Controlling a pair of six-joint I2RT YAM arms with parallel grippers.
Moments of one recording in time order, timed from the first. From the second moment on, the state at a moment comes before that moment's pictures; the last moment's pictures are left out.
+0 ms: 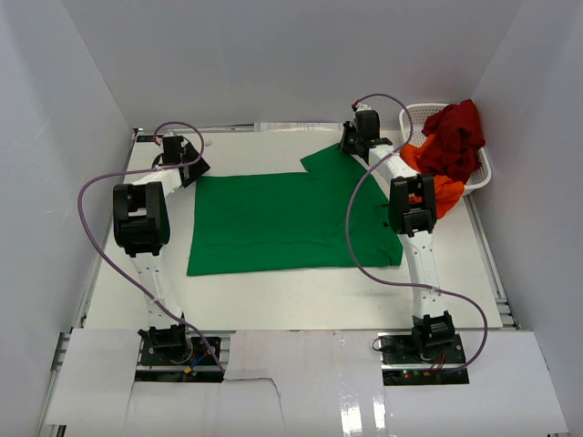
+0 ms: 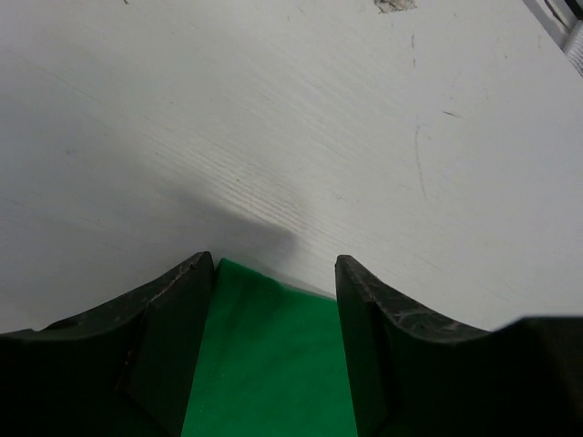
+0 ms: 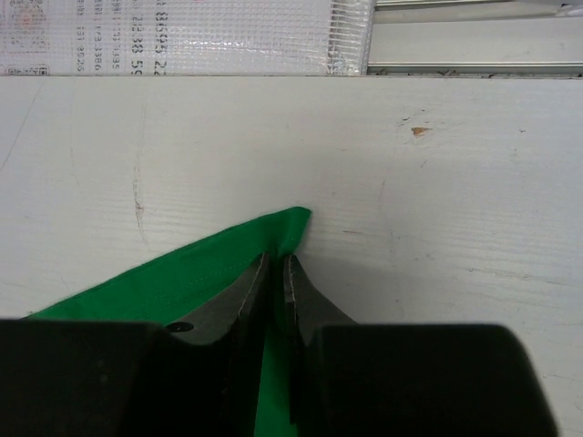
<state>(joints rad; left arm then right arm) 0.06 2.16 1.50 -0.06 0.01 -0.57 0.23 2.64 2.26 -0.18 -0.12 0.25</state>
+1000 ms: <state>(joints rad) 0.05 2.18 1.62 -0.27 -0.06 -0.55 0.23 2.64 2.27 -0.19 -0.11 0.20</state>
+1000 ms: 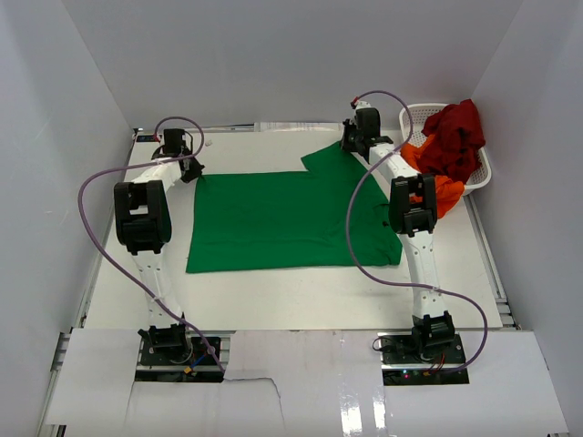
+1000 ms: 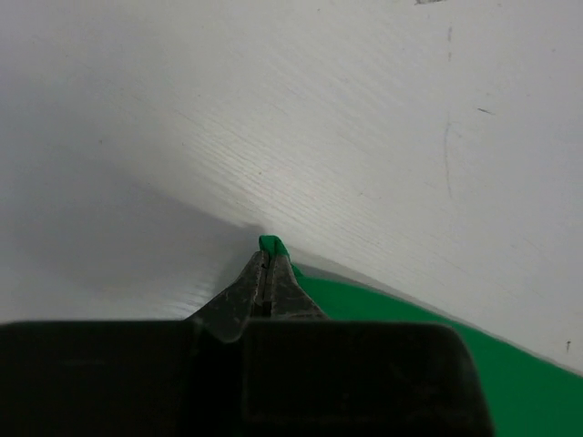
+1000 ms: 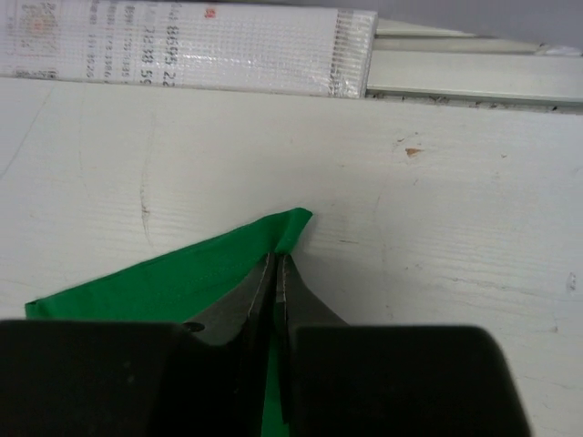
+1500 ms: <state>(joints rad) 0.04 2.08 1.49 -0.26 -0.05 -0.54 0.23 2.14 1.86 -0.08 -0.18 0.14</state>
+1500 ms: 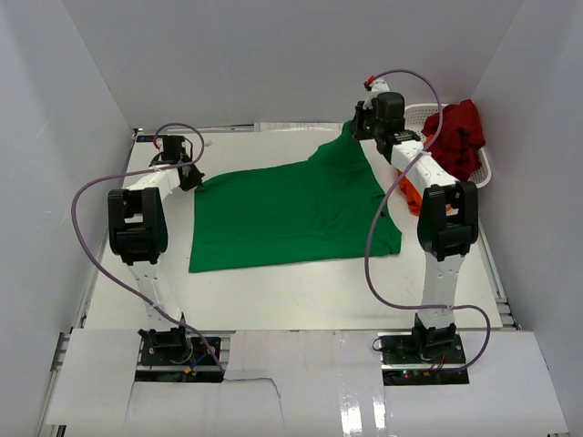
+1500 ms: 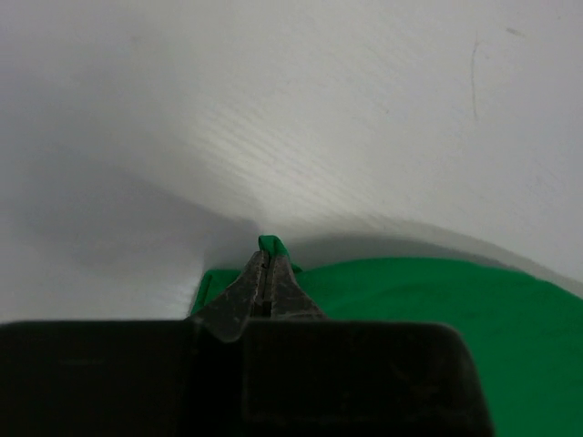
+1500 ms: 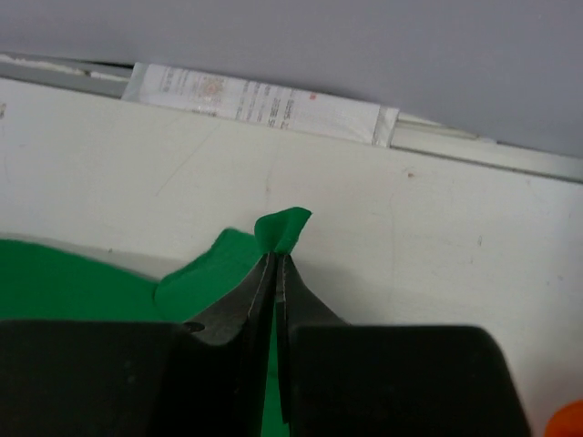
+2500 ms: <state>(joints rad) 0.04 1.56 1.05 -0.36 -0.14 -0.58 0.31 1.38 0.99 -0.03 -0.17 0.11</state>
